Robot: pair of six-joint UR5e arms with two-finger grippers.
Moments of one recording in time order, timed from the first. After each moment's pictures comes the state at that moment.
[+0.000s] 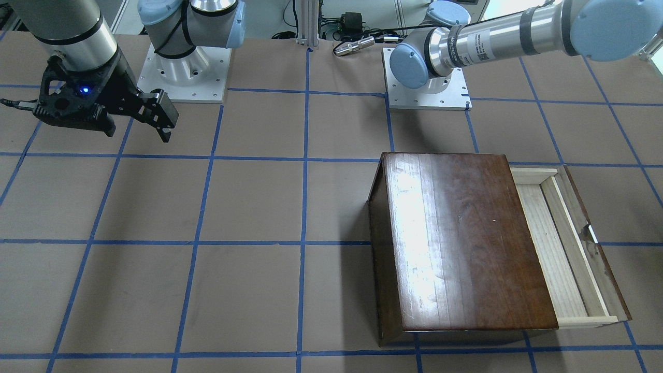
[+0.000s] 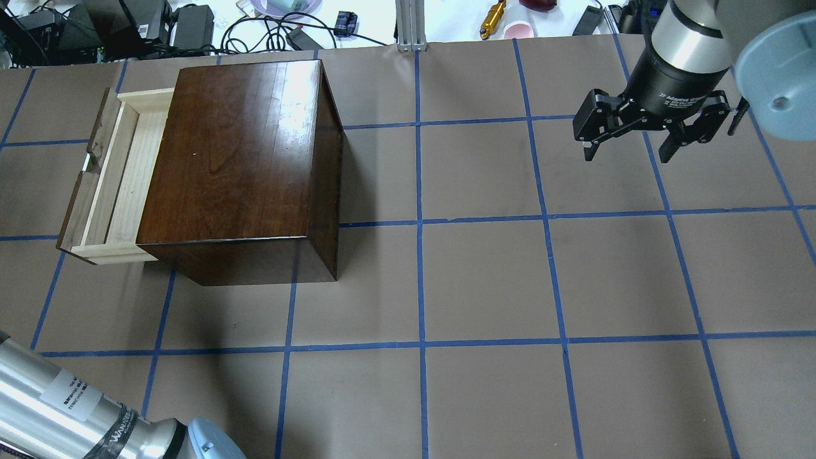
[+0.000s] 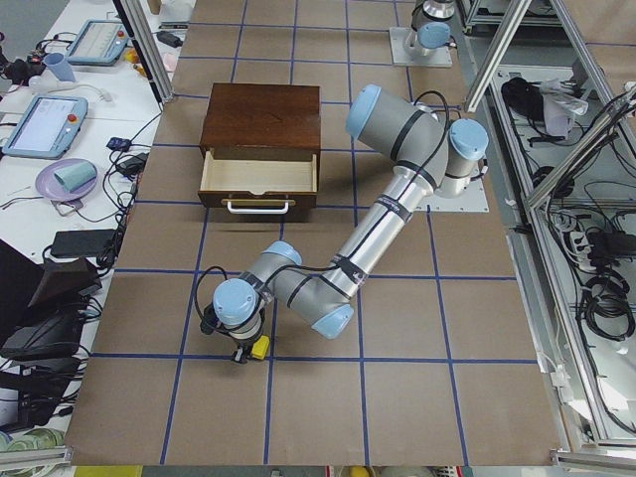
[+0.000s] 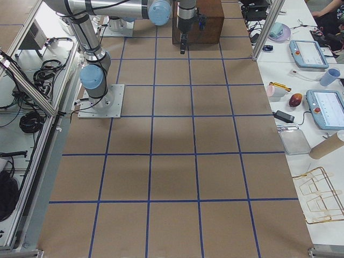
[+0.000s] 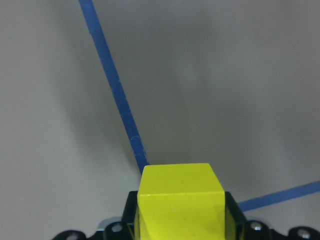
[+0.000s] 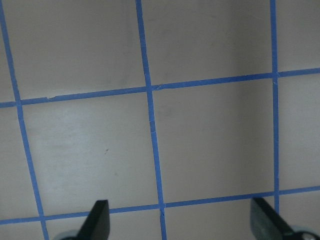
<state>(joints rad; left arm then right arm) -0.66 -2.41 -1.02 -1.22 1.59 1.21 1.52 -1.59 1.63 -1.60 -1.59 0.04</state>
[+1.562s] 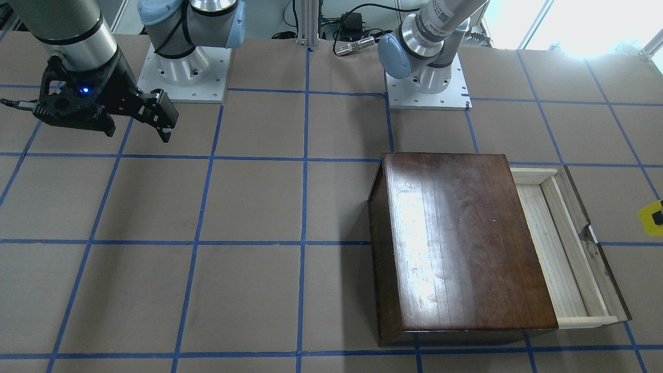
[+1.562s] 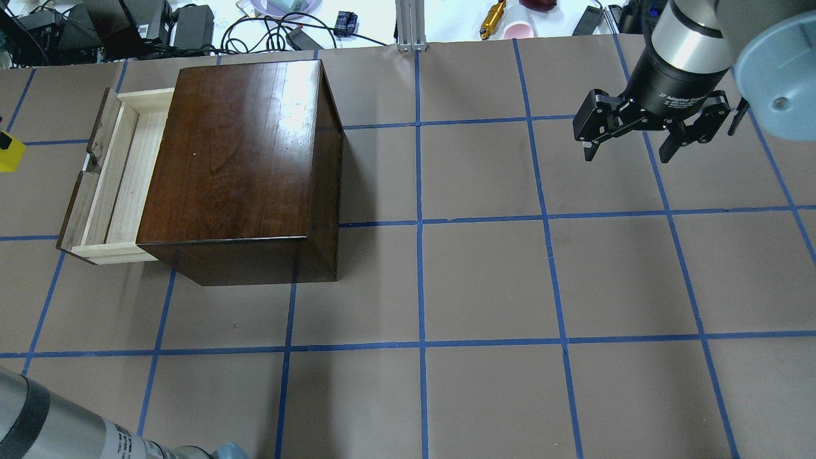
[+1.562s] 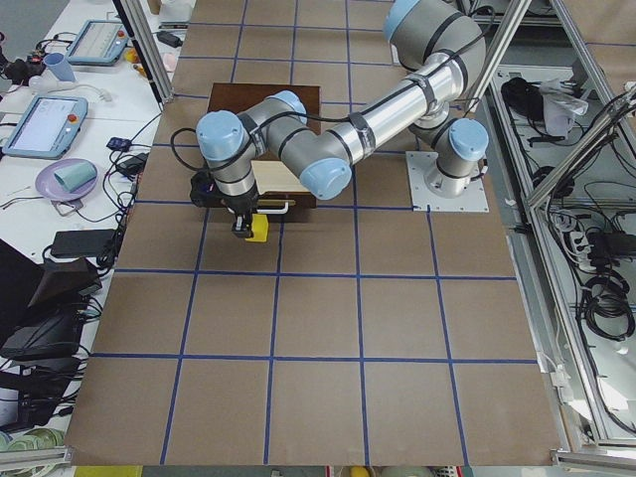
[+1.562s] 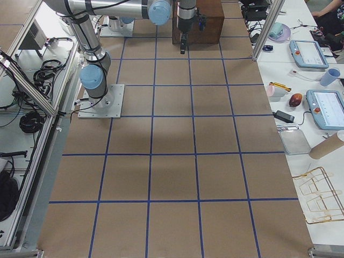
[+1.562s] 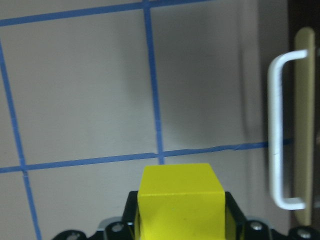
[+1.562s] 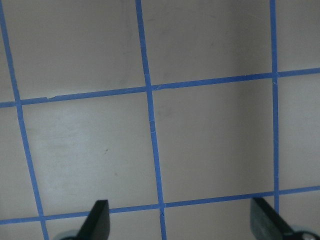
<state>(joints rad) -0.95 -1.99 -1.23 -1.52 1.58 0.65 1.52 -1.59 1.63 -1.60 -1.59 0.04</state>
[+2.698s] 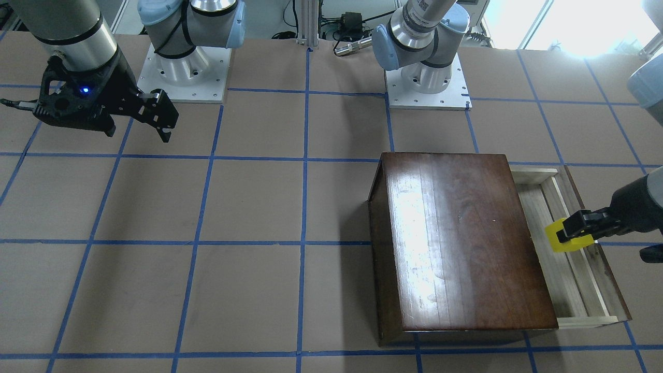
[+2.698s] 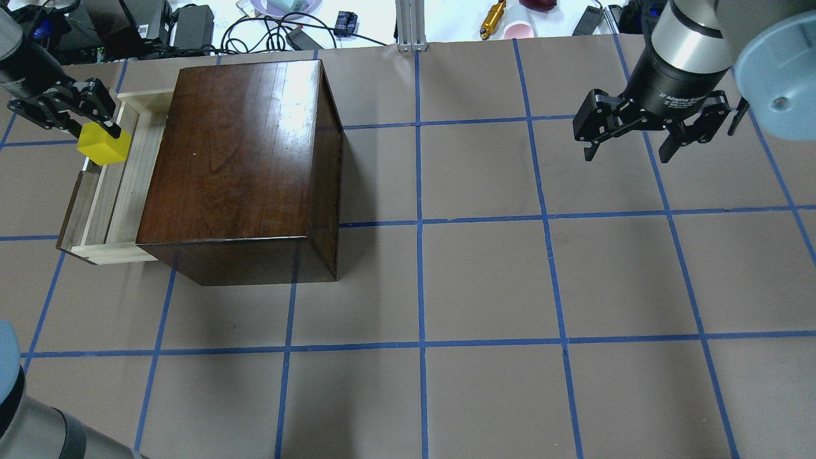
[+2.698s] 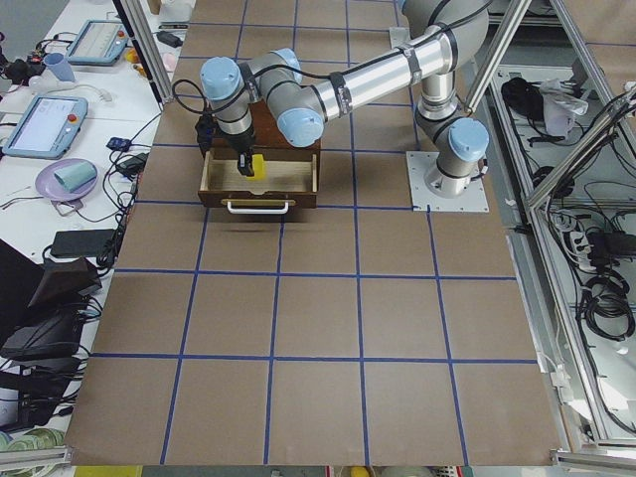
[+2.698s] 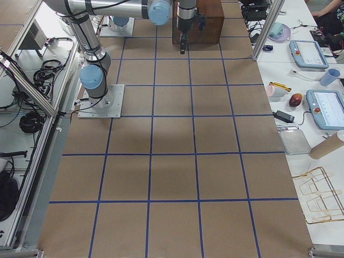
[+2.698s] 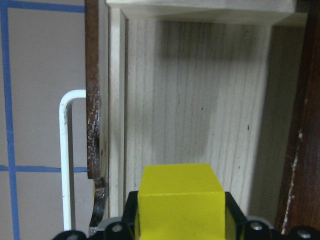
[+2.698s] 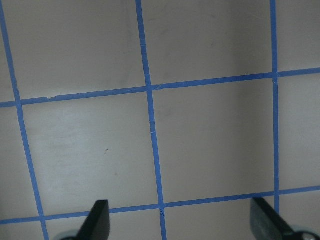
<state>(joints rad) -1.13 -1.94 -1.40 -1.45 1.49 0.38 1.52 -1.59 1.63 -1.60 -1.59 0.04</state>
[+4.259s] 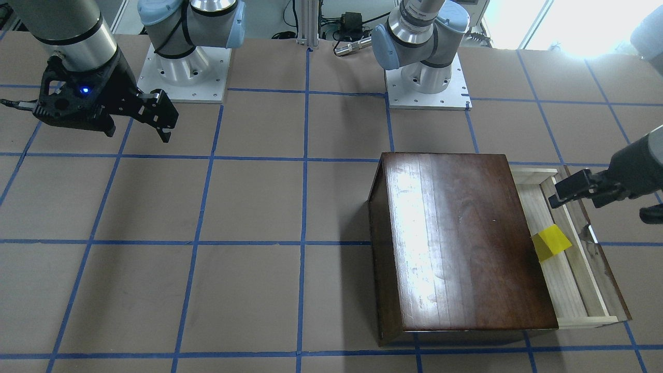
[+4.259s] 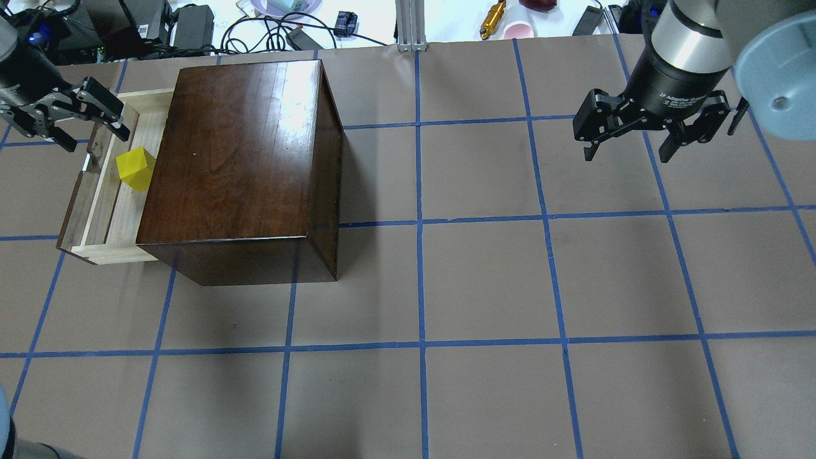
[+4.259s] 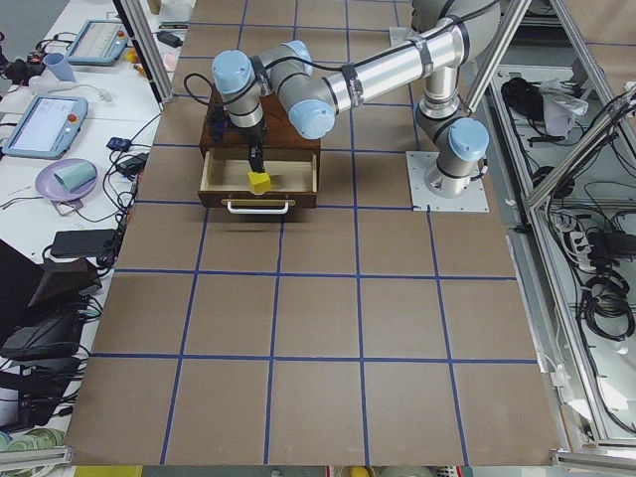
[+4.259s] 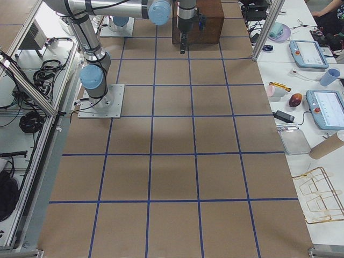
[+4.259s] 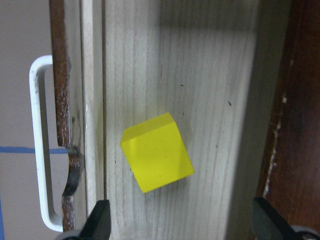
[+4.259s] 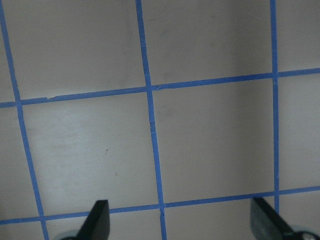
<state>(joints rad) -1.14 -1.81 -1.40 -1.61 1.49 0.37 1.52 -1.59 1.63 -1.60 -1.59 0.04</state>
